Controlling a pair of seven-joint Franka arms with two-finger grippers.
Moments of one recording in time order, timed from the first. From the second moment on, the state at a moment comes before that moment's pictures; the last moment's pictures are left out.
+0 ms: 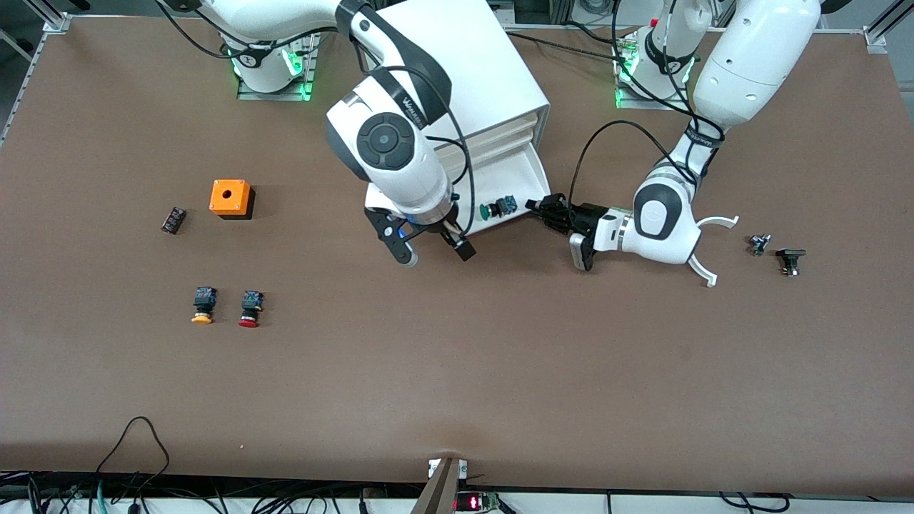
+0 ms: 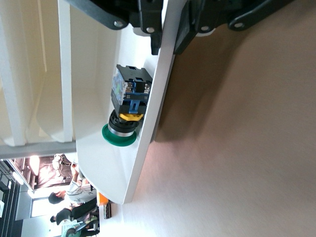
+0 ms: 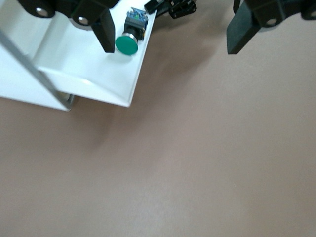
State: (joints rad) left arm -0.10 0.64 -0.15 -2.02 -1.17 1.89 1.10; right arm 0.57 0.70 0.21 -1.18 0.04 1.98 1.69
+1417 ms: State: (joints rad) left arm -0.02 0.60 -0.13 -1.83 -0.84 1.74 0.71; right arm 0.72 0.92 0.21 -1.18 0.04 2.34 1.96
